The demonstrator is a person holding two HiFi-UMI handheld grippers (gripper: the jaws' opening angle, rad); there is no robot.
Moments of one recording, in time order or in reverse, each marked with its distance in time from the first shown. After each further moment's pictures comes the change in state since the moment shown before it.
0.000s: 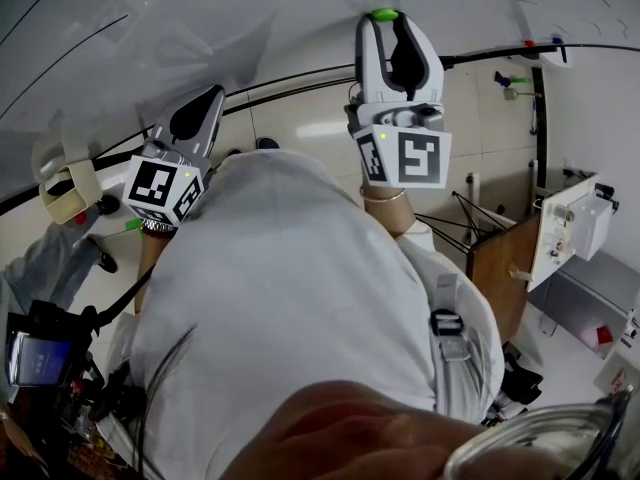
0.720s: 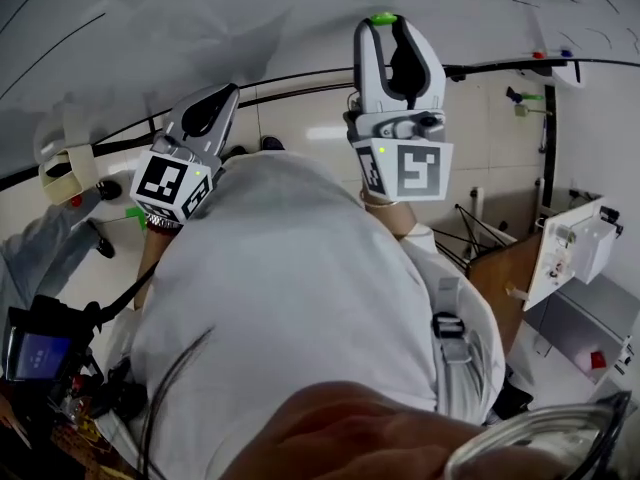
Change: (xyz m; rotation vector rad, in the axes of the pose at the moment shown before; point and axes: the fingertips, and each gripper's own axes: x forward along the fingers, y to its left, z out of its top) left arm 0.026 -0.038 -0.001 0.026 0.016 0.019; right arm -0.012 -0.014 0.002 0.023 -0.055 0.086
